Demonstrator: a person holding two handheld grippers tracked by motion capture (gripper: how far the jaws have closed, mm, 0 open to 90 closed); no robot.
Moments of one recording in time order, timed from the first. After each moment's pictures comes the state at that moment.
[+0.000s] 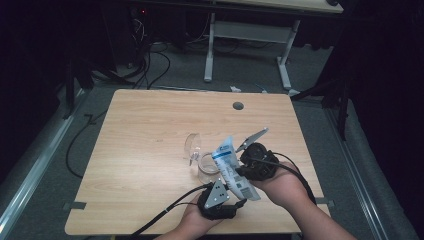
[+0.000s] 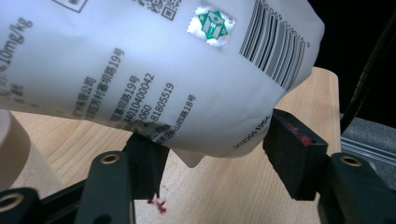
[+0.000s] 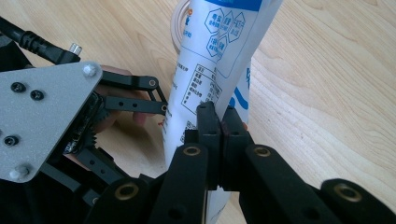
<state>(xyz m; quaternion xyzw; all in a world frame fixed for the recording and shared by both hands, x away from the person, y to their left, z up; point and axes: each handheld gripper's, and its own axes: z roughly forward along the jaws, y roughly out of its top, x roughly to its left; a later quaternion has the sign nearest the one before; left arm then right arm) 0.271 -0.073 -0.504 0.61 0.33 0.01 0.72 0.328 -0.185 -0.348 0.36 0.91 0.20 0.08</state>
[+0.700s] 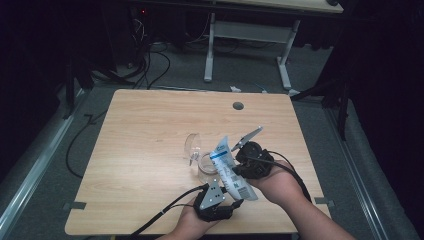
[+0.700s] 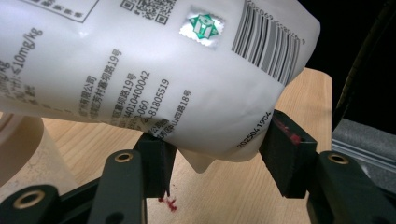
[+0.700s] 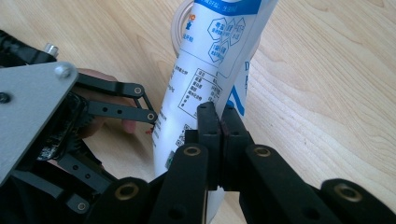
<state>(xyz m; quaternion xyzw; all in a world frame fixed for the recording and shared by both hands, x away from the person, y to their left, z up) 0.267 -0.063 -0.503 0.61 0.34 0.01 0.72 0.335 -0.177 -0.352 0.36 0.91 0.19 0.08</state>
